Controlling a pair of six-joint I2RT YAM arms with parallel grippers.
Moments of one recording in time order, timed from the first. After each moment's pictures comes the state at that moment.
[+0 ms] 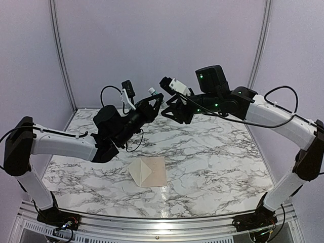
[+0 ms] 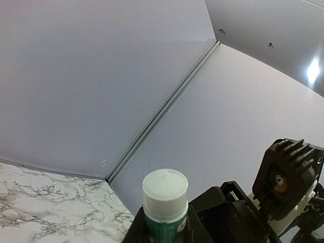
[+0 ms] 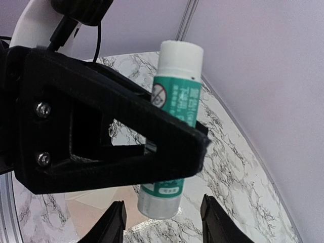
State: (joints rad) left arm -0.97 1.68 1.02 1.01 -0.20 -0.66; right arm 0.82 1.56 1.56 -0.48 -0.19 -0.33
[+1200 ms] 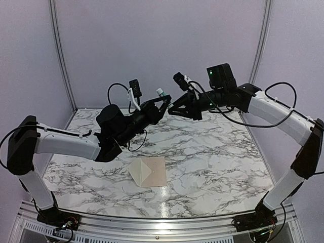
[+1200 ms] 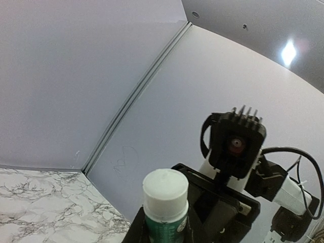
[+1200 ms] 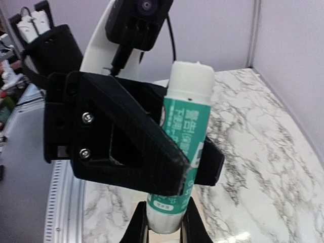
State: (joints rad) left arm -0.97 1.72 1.06 1.03 -0.06 -0.66; right arm 0.67 1.58 1.56 -0.51 -0.71 -0.30
